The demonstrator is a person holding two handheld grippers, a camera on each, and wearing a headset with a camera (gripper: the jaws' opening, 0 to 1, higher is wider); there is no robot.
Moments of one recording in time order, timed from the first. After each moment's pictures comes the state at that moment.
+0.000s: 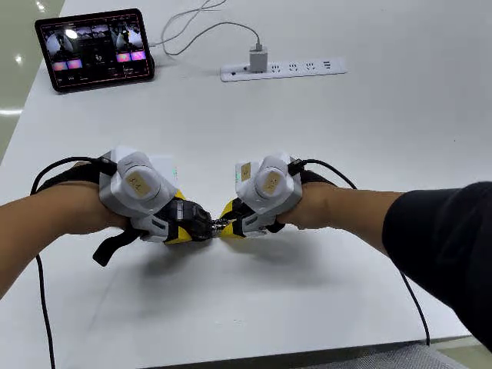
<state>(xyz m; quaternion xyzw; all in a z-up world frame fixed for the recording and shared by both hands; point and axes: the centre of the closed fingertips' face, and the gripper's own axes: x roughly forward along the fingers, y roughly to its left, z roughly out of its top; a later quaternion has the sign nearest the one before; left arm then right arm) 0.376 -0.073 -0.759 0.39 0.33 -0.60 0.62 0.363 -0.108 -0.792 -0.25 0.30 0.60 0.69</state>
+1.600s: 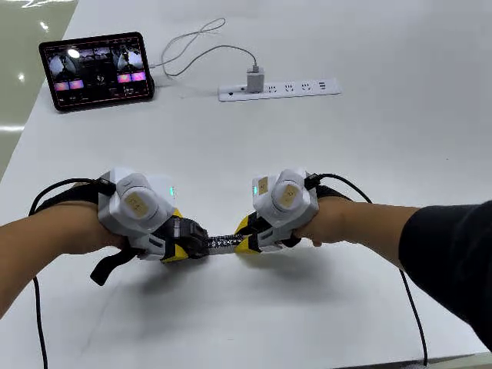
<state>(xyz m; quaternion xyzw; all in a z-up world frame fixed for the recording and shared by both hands) 0.379 -0.073 -0.760 0.39 0.33 -0.59 0.62 0.361 -0.141 -0.792 -0.24 0.32 0.60 0.70</state>
